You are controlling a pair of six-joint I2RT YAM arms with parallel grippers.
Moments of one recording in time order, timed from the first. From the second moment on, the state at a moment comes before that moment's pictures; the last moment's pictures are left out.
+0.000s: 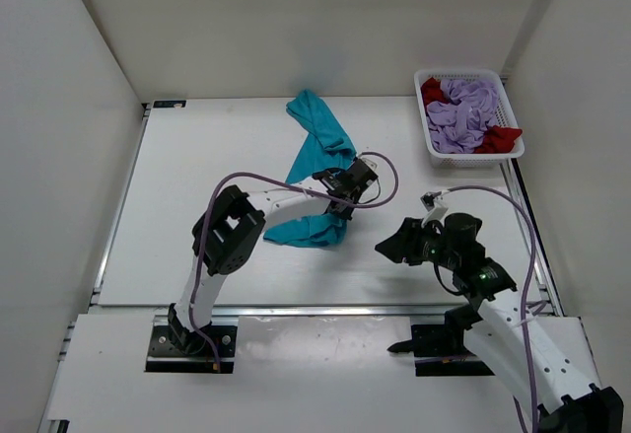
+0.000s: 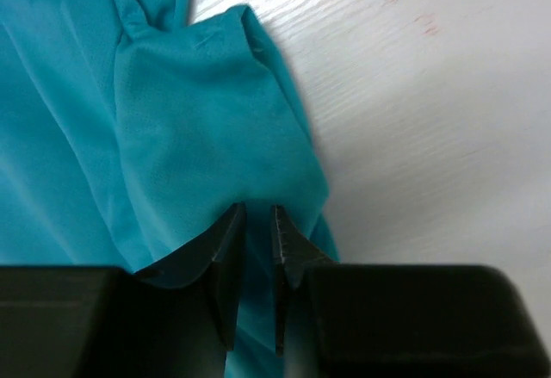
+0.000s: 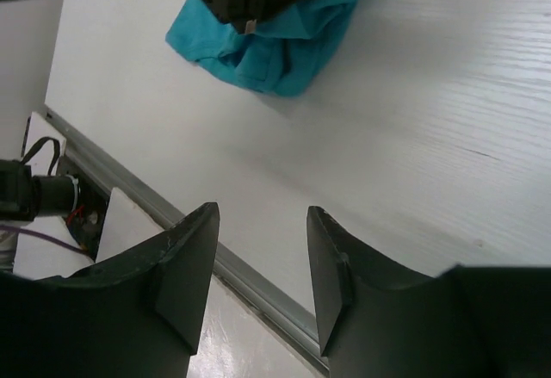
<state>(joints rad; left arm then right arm) -0.92 2.10 1.59 -0.52 -0.34 -0.27 0.33 0.60 0.39 -0.30 -0.45 0.53</state>
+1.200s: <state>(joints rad) -0.49 1.36 0.93 -0.07 0.16 -0.50 0.55 1.31 0.45 0.16 -0.25 0.68</state>
